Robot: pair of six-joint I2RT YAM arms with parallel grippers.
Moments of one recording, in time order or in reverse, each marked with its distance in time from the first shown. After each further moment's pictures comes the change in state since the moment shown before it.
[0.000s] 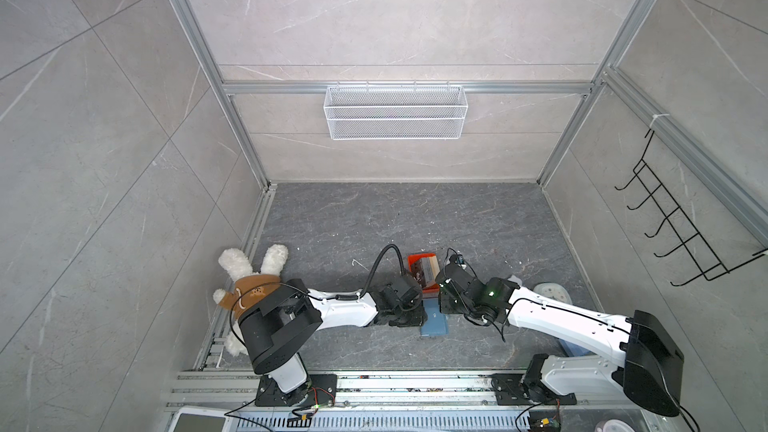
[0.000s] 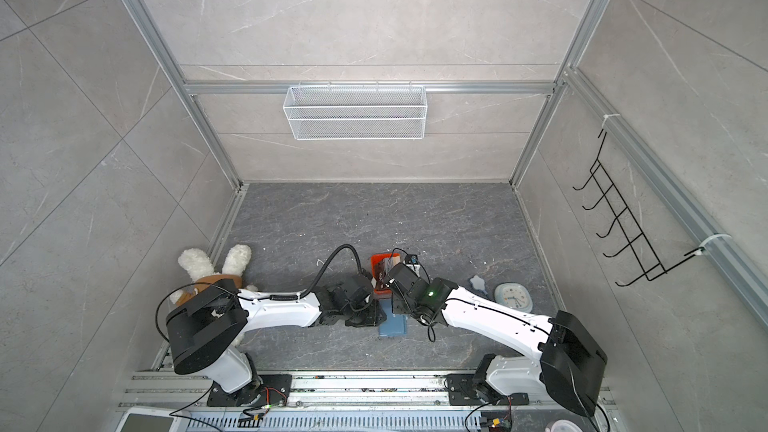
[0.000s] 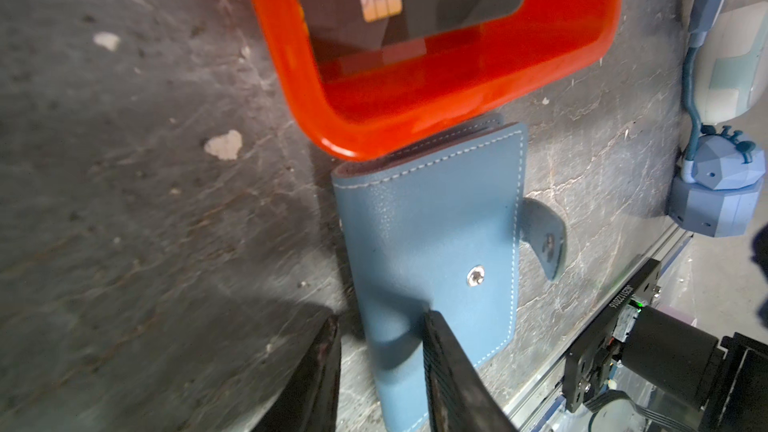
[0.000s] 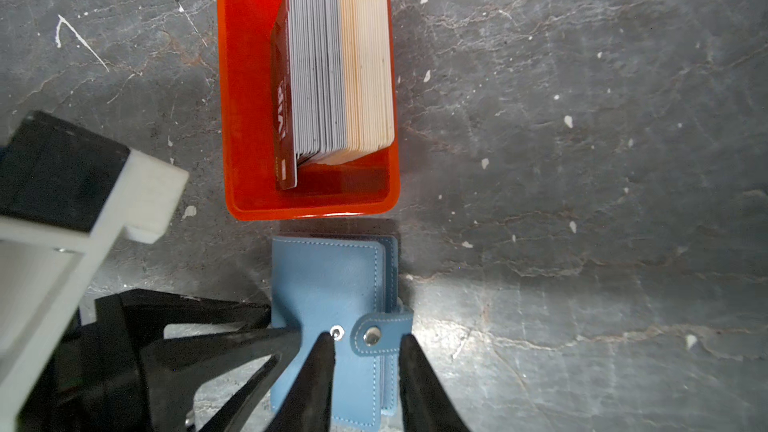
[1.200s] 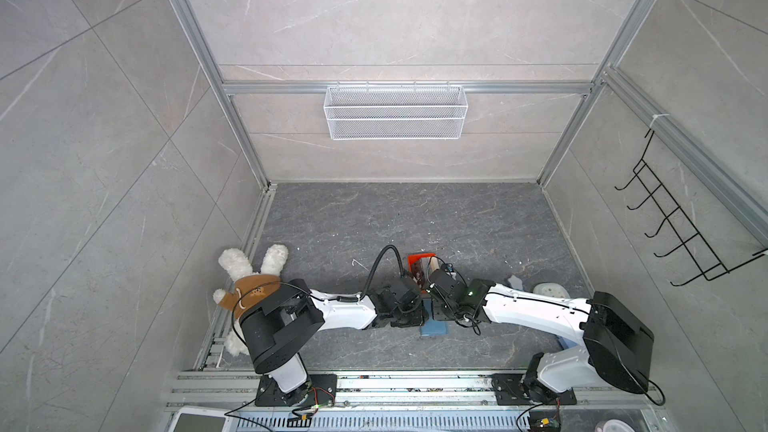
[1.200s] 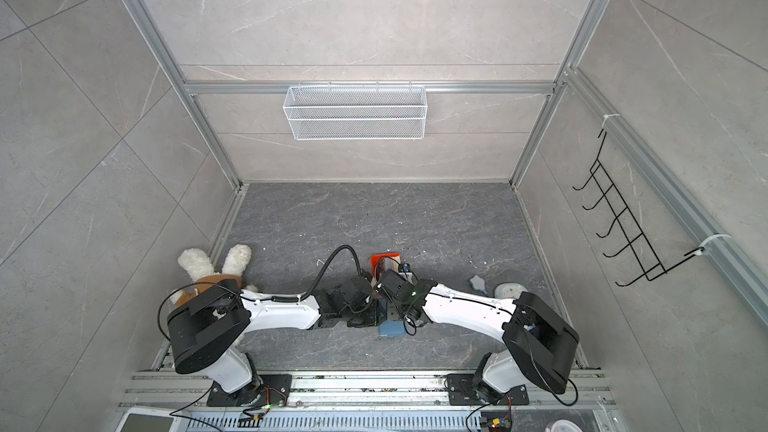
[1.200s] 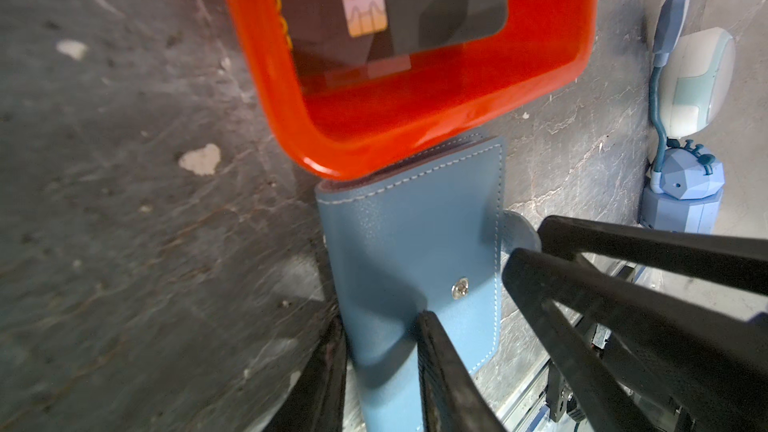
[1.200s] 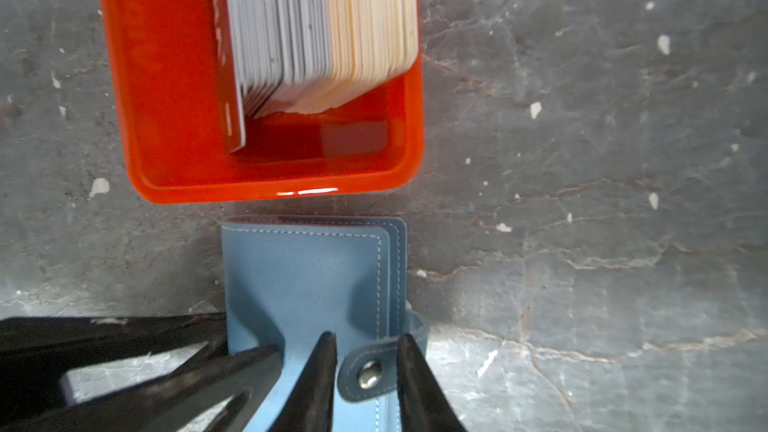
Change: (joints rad) left arm -0.005 0.002 -0.040 0.101 0.003 -0.035; right arm 0.027 0.176 0.000 0.026 -0.028 0.043
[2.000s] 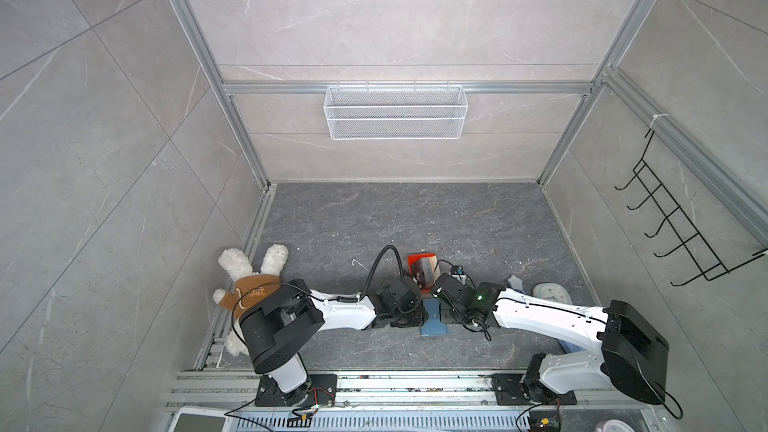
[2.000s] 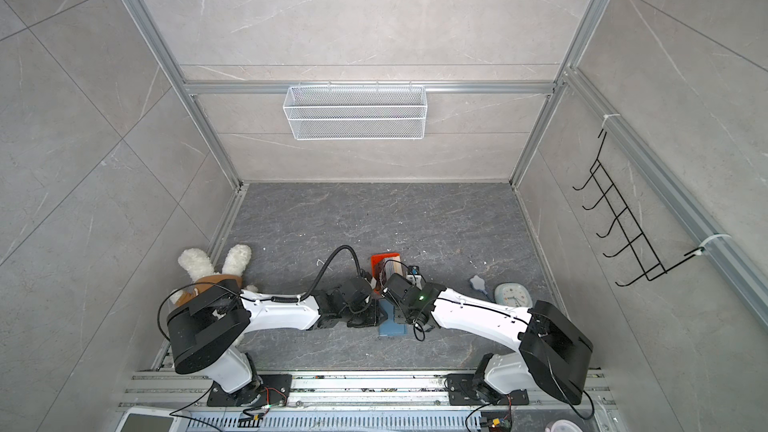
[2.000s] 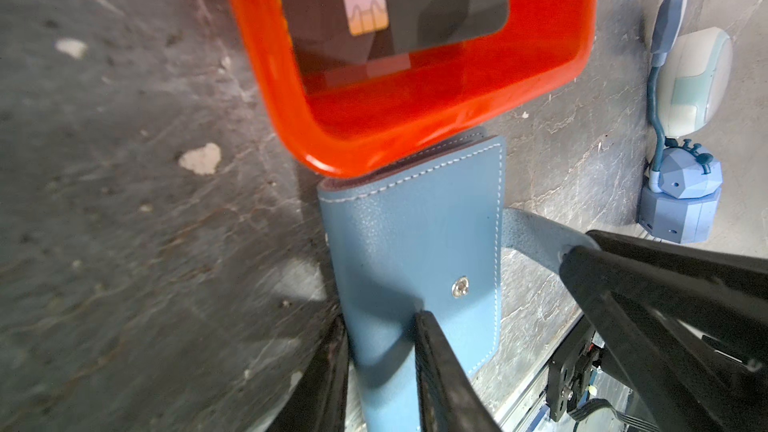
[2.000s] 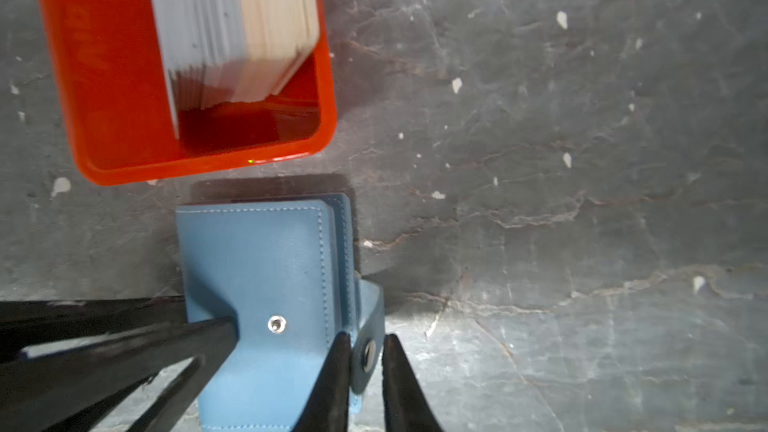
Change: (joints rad) left arm 0.000 -0.003 -0.011 0.014 0.000 0.000; right arm 0.006 -0.091 -0.044 -0.072 0.042 0.059
